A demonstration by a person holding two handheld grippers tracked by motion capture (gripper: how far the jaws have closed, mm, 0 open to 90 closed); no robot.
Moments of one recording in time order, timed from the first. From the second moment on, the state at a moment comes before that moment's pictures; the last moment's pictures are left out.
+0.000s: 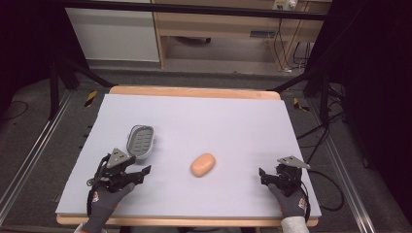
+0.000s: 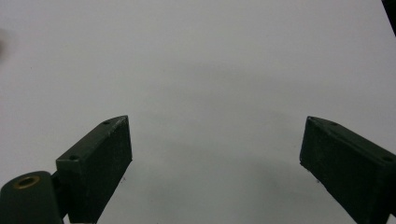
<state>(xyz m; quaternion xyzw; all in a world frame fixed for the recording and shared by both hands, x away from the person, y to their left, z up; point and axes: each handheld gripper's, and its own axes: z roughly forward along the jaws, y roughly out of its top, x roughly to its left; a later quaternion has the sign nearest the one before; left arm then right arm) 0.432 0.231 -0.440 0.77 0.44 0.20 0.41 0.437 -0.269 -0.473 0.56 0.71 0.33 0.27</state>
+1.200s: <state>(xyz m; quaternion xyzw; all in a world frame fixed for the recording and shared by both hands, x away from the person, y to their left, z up) 0.458 0.161 -0.410 0.81 0.37 0.16 0.42 0.438 -0.265 -0.473 0.56 0.71 0.33 0.27</state>
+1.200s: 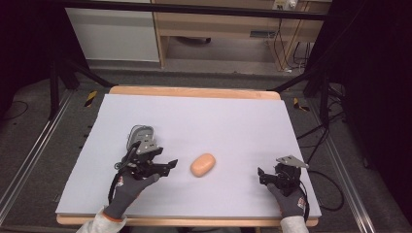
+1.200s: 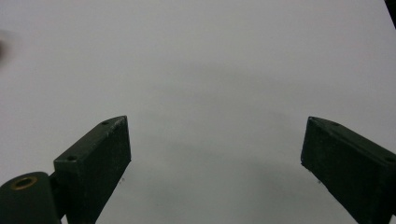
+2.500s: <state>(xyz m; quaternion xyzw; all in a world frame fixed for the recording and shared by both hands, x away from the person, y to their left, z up) 0.486 0.073 -0.432 0.86 0.33 0.13 0.37 0.440 -0.264 -0.473 0.56 0.72 0.33 0.26</state>
